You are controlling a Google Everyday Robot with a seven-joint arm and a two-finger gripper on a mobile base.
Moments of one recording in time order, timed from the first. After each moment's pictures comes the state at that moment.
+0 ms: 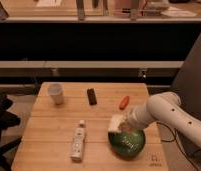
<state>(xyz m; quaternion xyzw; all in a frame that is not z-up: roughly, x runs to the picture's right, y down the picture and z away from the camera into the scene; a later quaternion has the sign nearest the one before) 0.128 0.192 0.692 -0.13 -0.33 -0.41 0.84</state>
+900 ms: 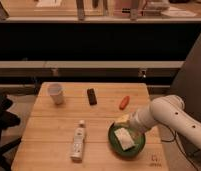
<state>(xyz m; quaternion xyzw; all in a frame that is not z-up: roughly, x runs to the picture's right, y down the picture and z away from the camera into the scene) 0.138 0.201 0.691 -0.13 -0.32 -0.40 0.85</state>
